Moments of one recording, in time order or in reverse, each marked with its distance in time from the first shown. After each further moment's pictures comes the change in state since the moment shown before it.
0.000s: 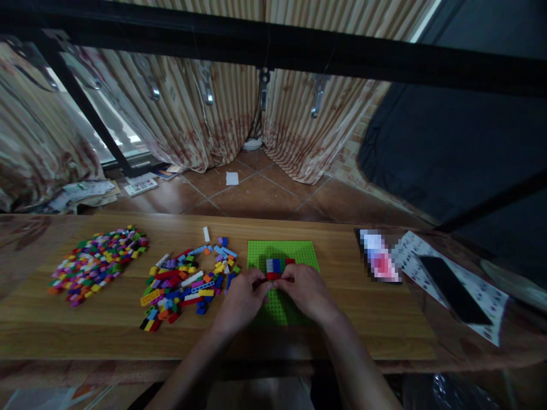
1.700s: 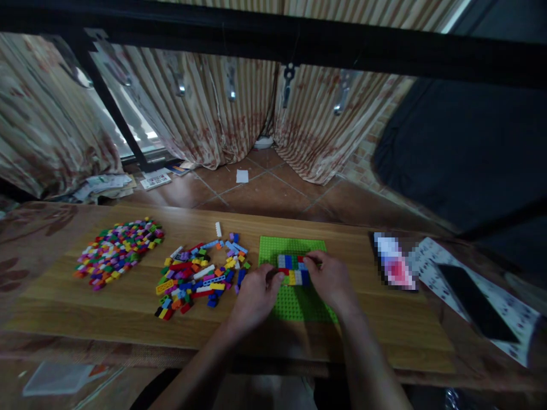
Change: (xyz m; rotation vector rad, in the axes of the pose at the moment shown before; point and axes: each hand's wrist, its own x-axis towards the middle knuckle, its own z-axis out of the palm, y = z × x) left_hand -0.003 0.005 0.005 0.274 0.130 0.110; right_hand 0.014 0.023 -0.007 -0.039 0.259 0.099
